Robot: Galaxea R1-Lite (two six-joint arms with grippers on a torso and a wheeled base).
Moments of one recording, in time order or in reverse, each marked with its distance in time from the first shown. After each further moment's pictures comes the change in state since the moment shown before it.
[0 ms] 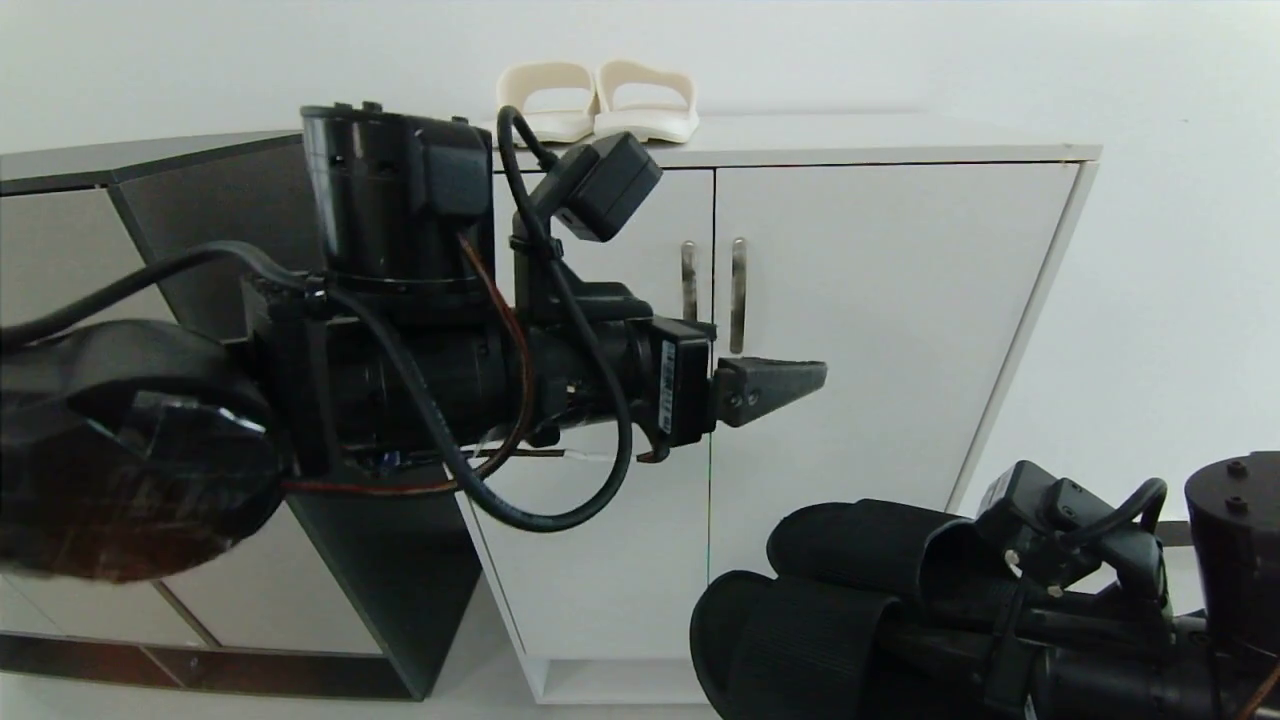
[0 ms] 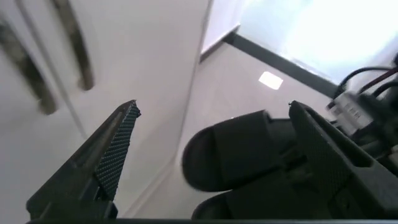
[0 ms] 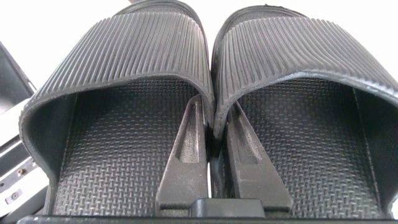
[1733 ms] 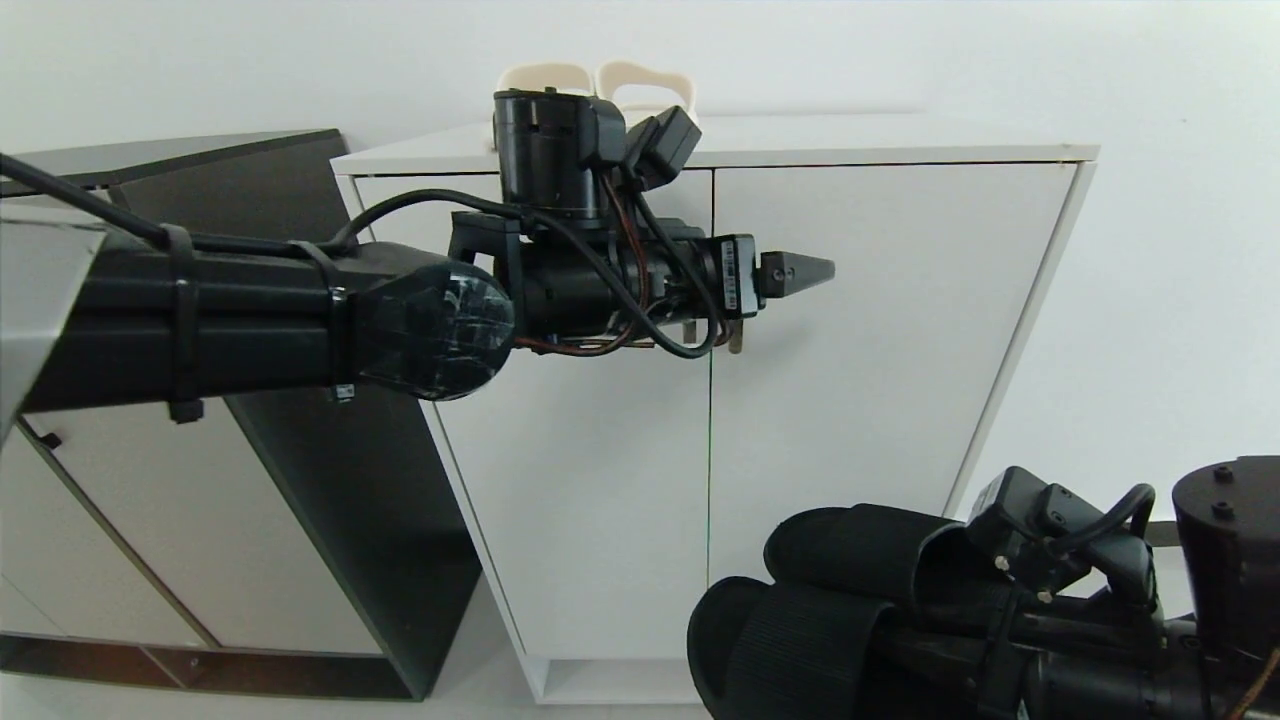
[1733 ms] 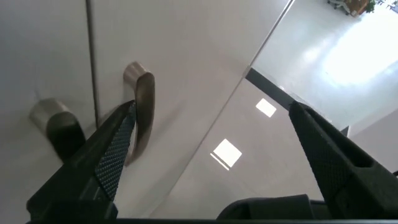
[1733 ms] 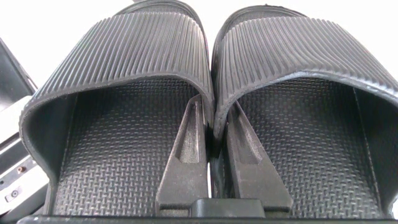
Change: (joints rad) left arm 0.098 0.327 -0.444 0.073 0.016 -0.143; right arm 0.009 0.012 0.001 -0.002 -0.001 0.000
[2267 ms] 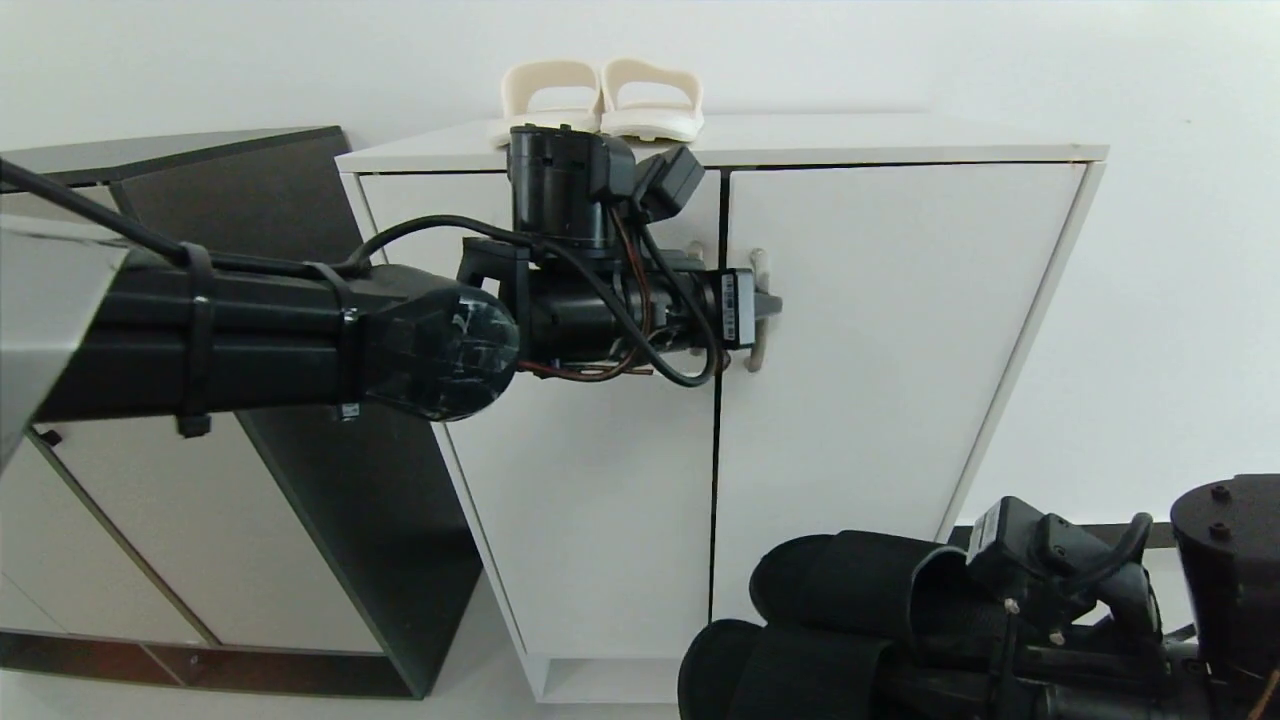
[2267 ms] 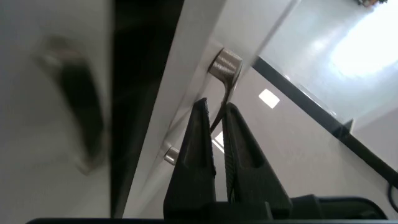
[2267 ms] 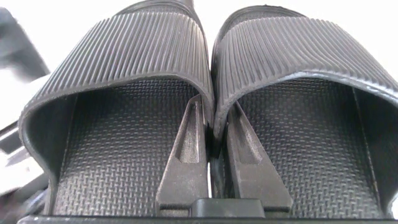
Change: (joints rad) left arm -0.043 -0.024 0.080 0.005 0.007 -0.002; right arm -0.001 -0.009 0.034 -0.001 0.115 -0.042
